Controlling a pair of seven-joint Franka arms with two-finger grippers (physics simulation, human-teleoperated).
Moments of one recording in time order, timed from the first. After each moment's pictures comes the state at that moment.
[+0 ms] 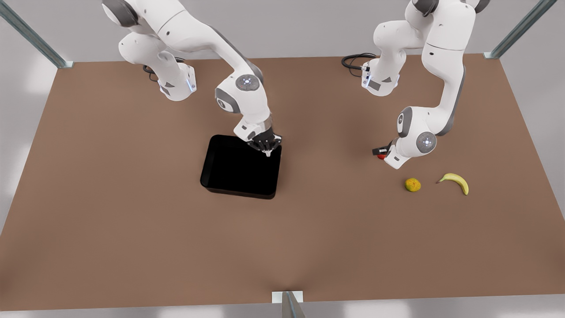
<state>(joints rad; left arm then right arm) 0.02 0.20 -0.13 -2.41 -0.07 2.28 -0.19 0.65 0.21 0.14 -1.97 -0.21 2.44 0.94</state>
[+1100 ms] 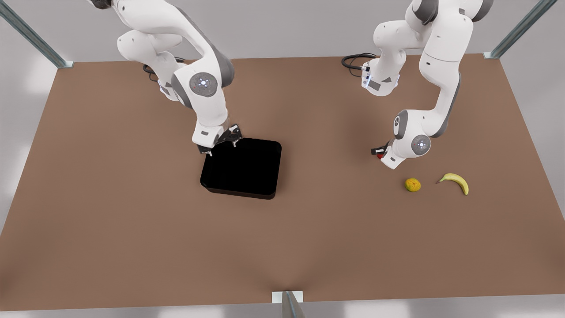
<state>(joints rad) 0.02 0.27 -0.13 -2.45 -0.07 2.36 -0.19 0.42 0.04 0.16 -1.96 -0.12 2.05 0.22</state>
